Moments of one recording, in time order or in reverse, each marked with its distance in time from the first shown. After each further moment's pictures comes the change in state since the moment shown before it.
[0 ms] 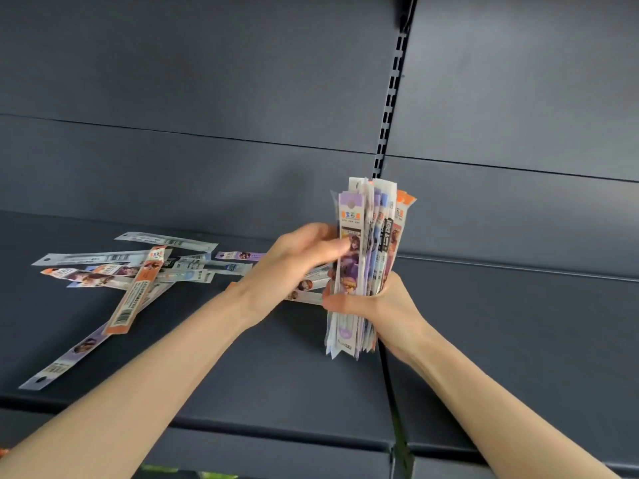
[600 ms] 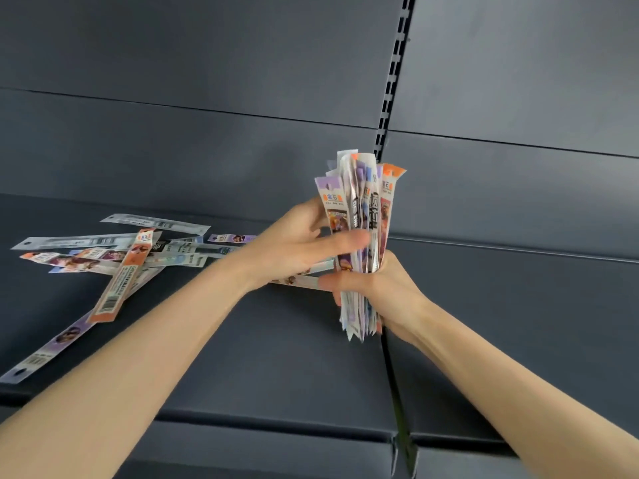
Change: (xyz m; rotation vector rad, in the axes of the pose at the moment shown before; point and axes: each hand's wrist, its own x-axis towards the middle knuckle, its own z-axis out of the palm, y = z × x) left_hand 0.020 -0.001 -0.002 0.095 -0.128 0.045; right_hand 0.009 -0.005 0.002 -0.060 -0.024 0.114
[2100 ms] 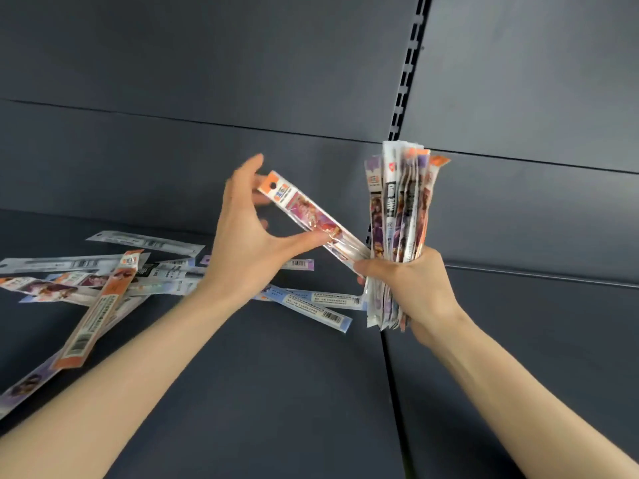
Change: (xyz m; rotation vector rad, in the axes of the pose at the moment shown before) left_hand 0.016 -0.025 -0.027 0.327 0.670 -0.008; right_hand 0.034 -0.003 -0.031 -0.040 0.401 0.074
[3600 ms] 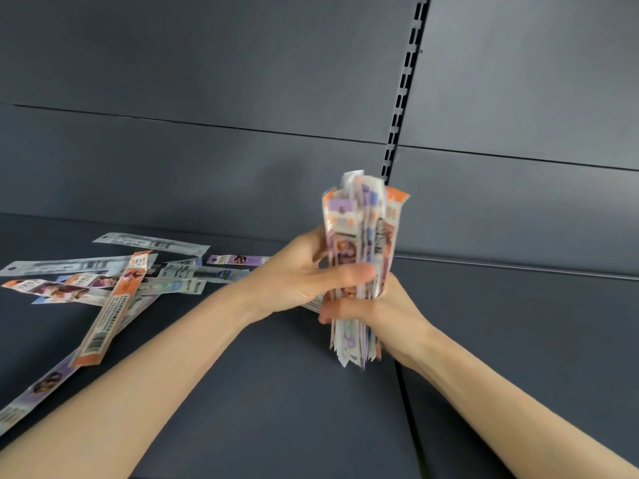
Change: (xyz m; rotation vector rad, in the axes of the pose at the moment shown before) left_hand -0.011 0.008 0.007 -0.410 -0.734 -0.081; right_hand -0.023 0.011 0.026 -0.024 -0.387 -0.077
